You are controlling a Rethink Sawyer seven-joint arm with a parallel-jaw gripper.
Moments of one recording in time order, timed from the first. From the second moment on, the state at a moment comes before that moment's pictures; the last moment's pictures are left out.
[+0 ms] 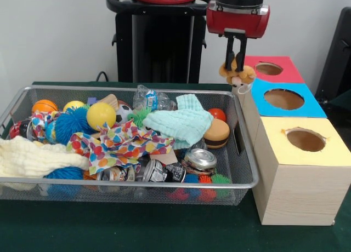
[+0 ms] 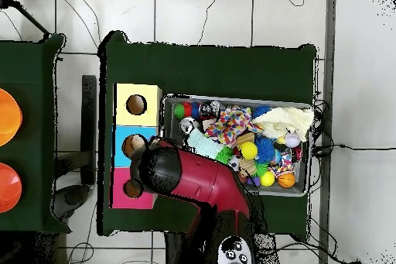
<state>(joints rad) -0.01 -0.83 -0.15 1.85 0.23 0.50 1.72</state>
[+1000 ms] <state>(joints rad) 0.05 -0.86 -0.14 1.86 0.18 0.50 1.72</state>
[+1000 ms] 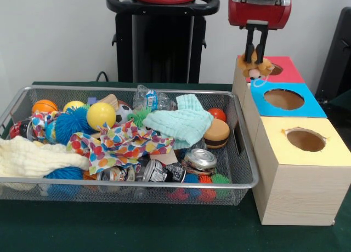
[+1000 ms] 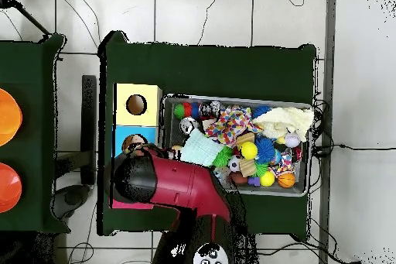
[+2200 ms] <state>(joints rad) 0.20 -0.94 -0.14 2.03 0.18 0.50 1.72</state>
